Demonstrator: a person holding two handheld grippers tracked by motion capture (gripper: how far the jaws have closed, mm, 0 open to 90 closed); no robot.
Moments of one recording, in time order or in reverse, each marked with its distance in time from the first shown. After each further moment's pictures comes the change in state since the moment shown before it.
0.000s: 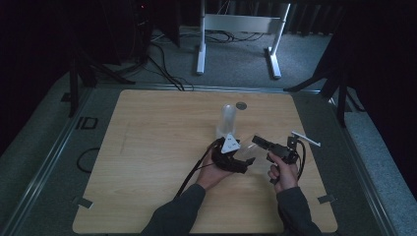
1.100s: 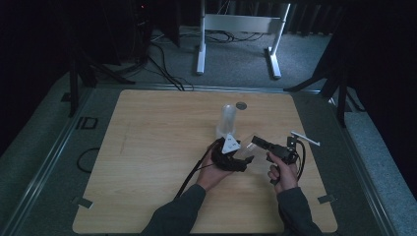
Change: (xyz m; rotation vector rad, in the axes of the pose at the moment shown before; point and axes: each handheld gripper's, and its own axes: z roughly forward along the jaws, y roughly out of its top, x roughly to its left) left arm -0.001 0.001 -0.002 0.010 0.031 0.003; right arm 0.001 0.000 0.000 0.012 0.029 -0.030
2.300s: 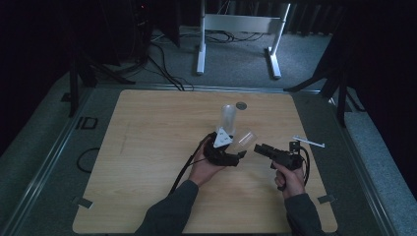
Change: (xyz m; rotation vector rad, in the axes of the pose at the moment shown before) left arm 0.020 0.007 -0.020 0.013 0.016 0.001; right arm 0.004 -0.008 -0.017 0.063 -0.065 -0.225
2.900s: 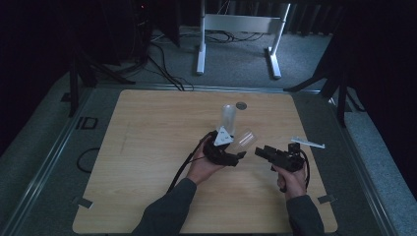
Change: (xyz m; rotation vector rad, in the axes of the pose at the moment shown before) left arm 0.002 0.006 -0.003 0.045 -0.037 0.027; right arm 0.003 -0.003 -0.002 0.029 -0.107 -0.092
